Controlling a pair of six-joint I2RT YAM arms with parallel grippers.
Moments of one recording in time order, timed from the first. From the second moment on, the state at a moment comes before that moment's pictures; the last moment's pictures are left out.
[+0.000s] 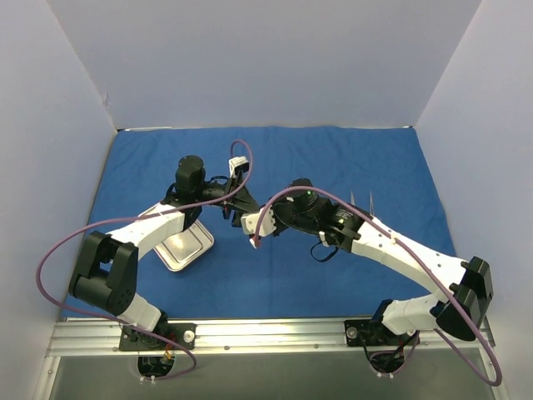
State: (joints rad) left arm -0.41 1.55 0.93 0.48 1.37 -1.40; right arm 0.90 1.31 1.12 -0.39 0.00 -1.20
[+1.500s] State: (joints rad) left arm -0.01 1.70 1.34 -0.90 0.70 -0.44; right arm 0.36 2.03 1.58 -0.91 0.10 0.27
